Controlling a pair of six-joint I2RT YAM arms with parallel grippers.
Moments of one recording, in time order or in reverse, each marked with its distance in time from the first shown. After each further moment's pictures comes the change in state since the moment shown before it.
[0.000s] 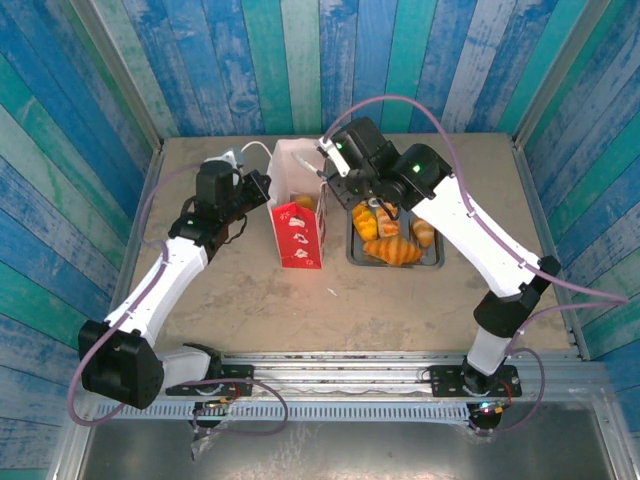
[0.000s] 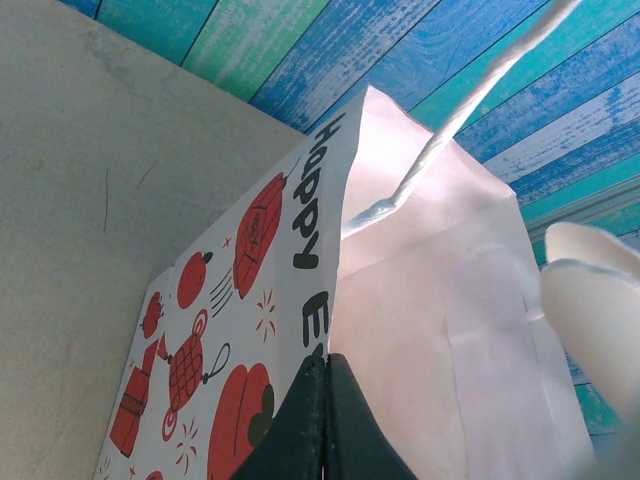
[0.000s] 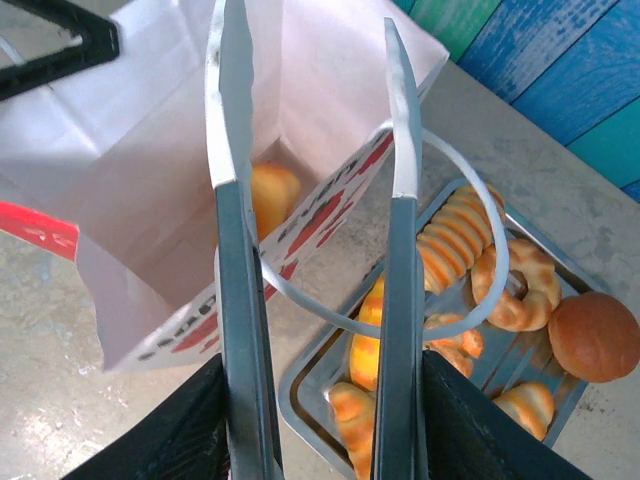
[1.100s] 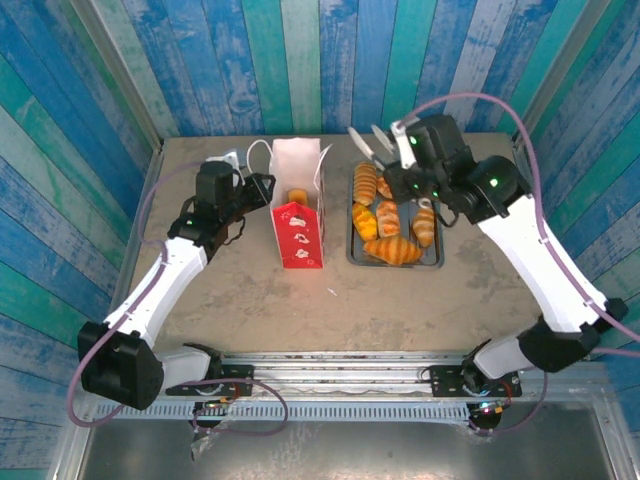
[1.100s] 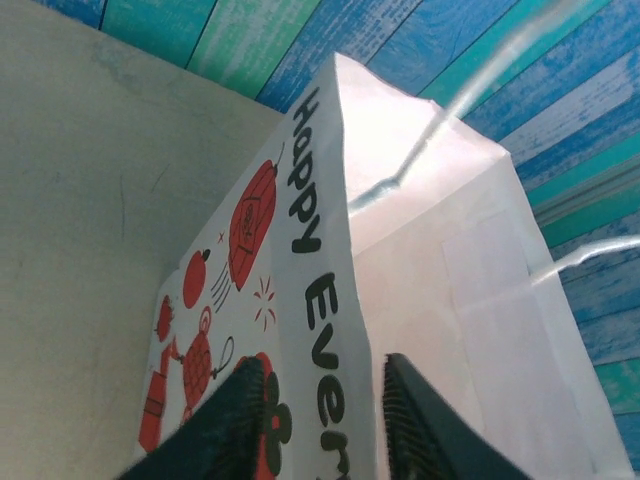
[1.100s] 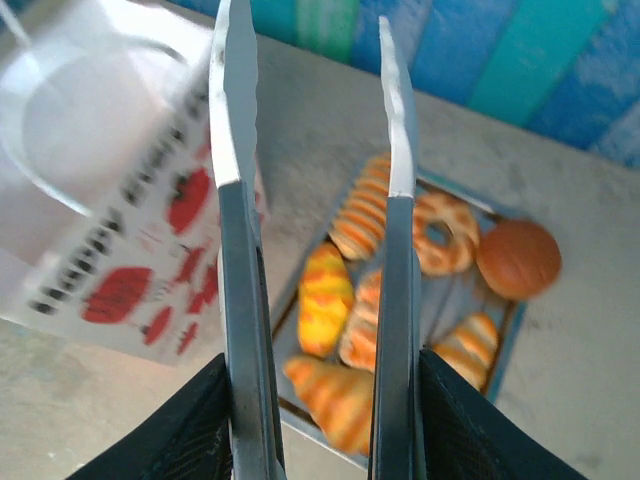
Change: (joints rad) left arm 0.000 -0.007 0.006 -0.039 -0.006 0.093; right arm -0.195 -0.332 -0.298 0.056 -0.030 0.132
